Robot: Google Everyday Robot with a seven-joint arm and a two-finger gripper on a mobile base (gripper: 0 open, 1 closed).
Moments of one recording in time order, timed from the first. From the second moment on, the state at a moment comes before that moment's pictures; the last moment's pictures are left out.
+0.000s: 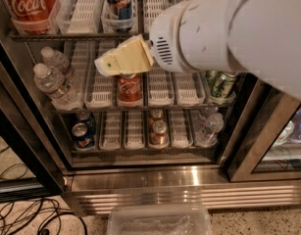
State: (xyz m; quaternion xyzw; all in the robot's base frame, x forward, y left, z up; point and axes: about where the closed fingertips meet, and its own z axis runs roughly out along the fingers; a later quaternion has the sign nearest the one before) arm 0.492 0.002 1.042 -0.31 0.78 0.10 0.53
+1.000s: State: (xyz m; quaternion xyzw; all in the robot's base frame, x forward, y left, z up) arm 0.483 0.018 1.081 -0.29 0.76 0.10 0.57
